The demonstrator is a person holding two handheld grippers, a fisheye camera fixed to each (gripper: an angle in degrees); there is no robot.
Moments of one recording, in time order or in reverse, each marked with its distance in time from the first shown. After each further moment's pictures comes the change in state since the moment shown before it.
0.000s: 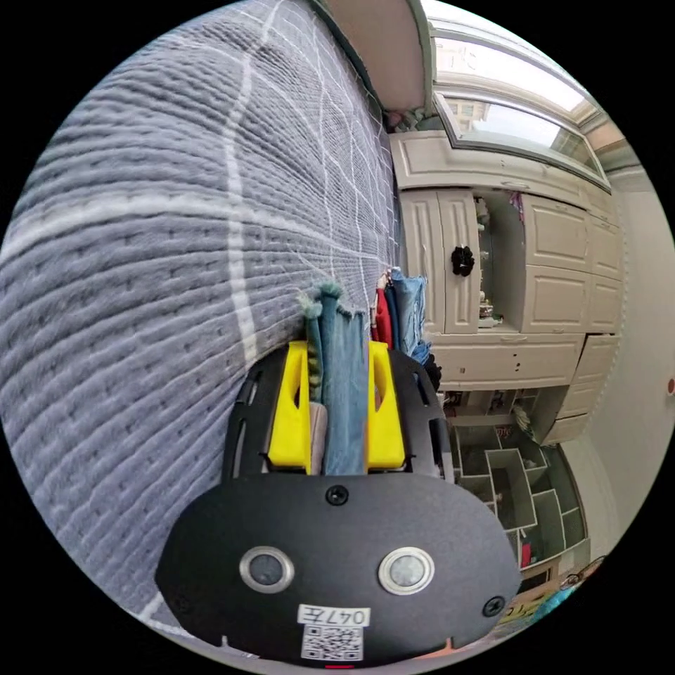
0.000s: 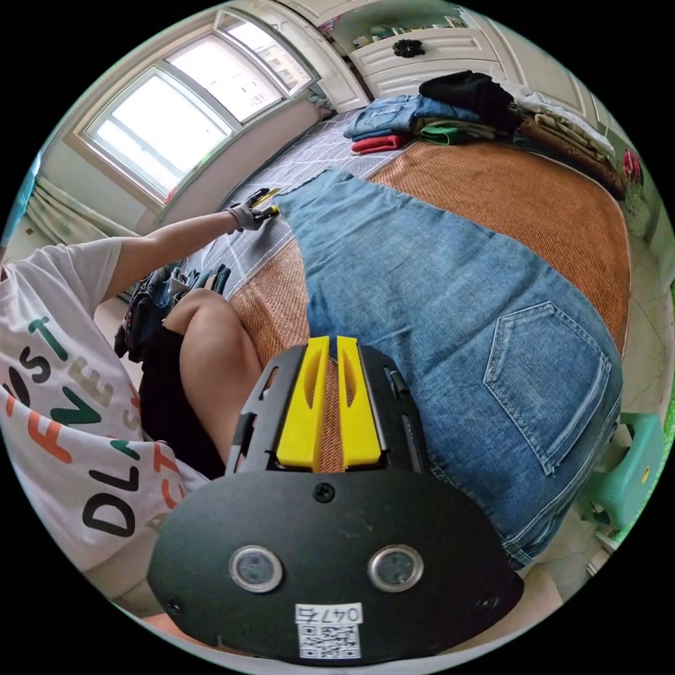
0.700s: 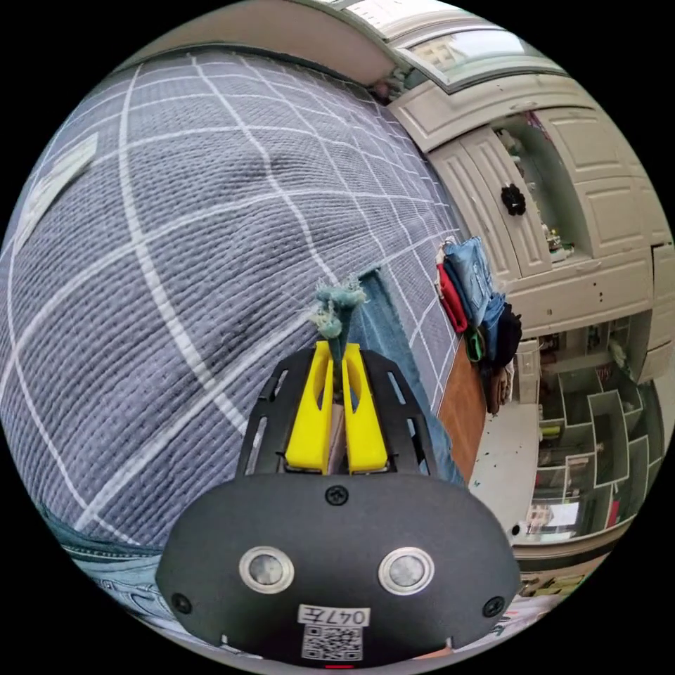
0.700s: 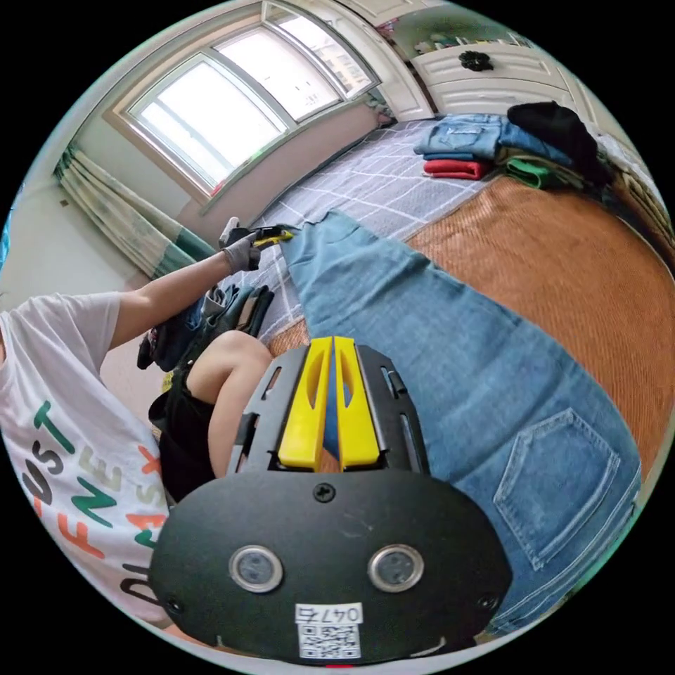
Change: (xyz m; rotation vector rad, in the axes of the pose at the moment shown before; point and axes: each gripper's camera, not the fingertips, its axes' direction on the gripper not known) left arm 0.104 -0.118 -0.252 -0.094 -0.455 0.267; right arm -0.065 -0.095 0.067 0.027 -0.147 -0.154
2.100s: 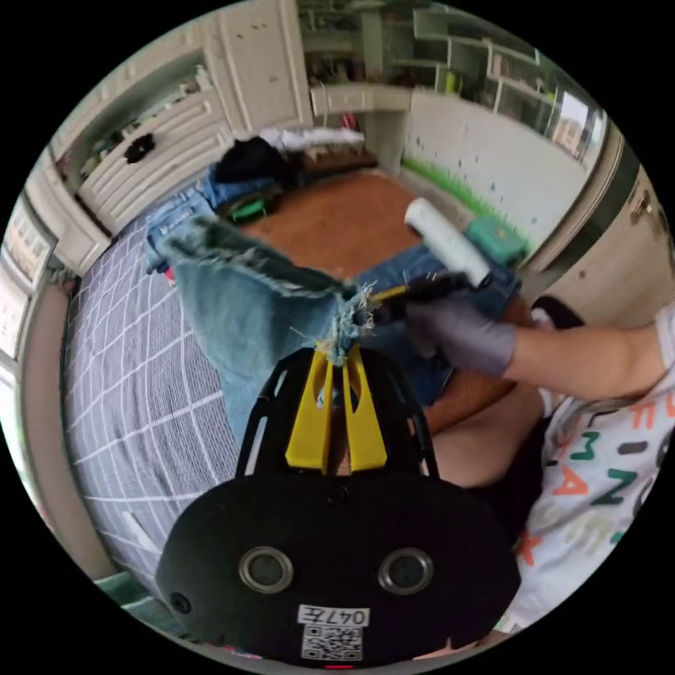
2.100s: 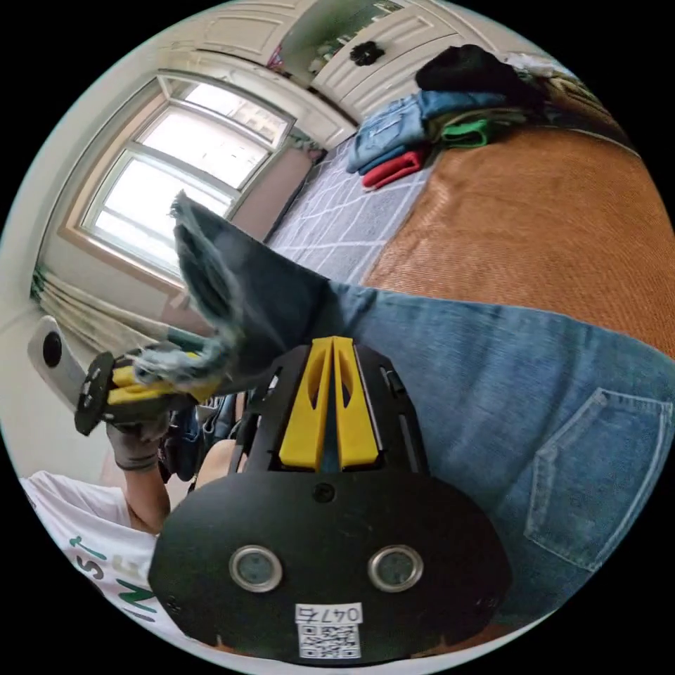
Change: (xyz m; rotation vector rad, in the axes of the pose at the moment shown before) left arm 0.799 0.222 -0.279 -0.357 -0.322 1.343; right arm 0.077 -0.051 0.085 0.186 -0.086 0.342
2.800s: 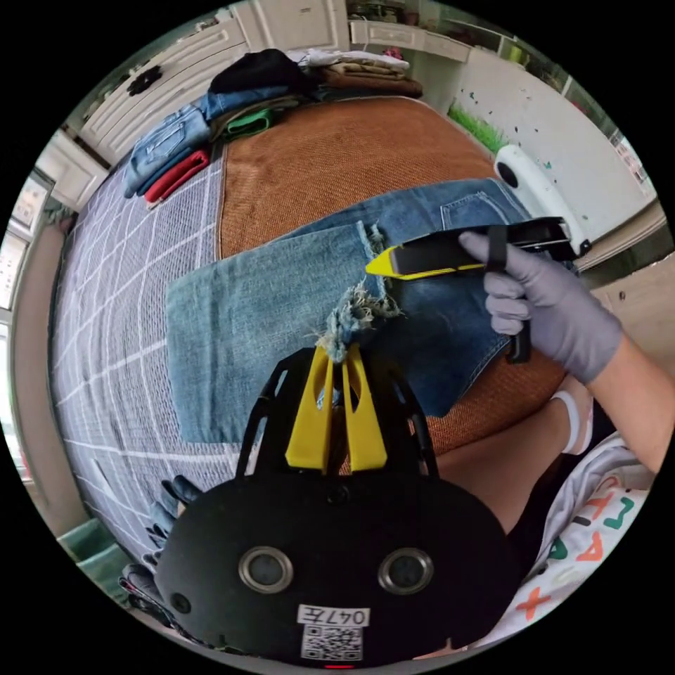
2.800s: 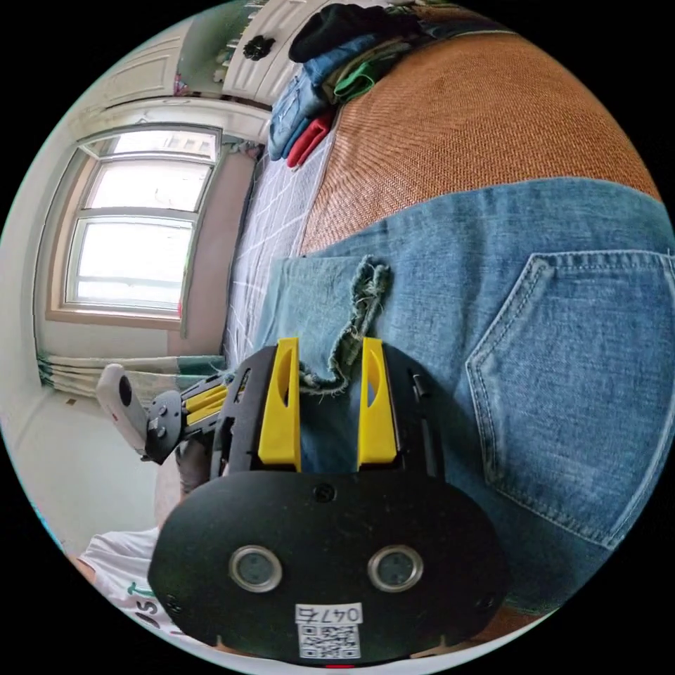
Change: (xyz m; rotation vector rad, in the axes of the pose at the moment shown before) left arm 0.077 -0.143 -0.122 -0.190 0.026 -0.183; right arm 0.098 0.069 -0.025 -0.101 -0.053 0.292
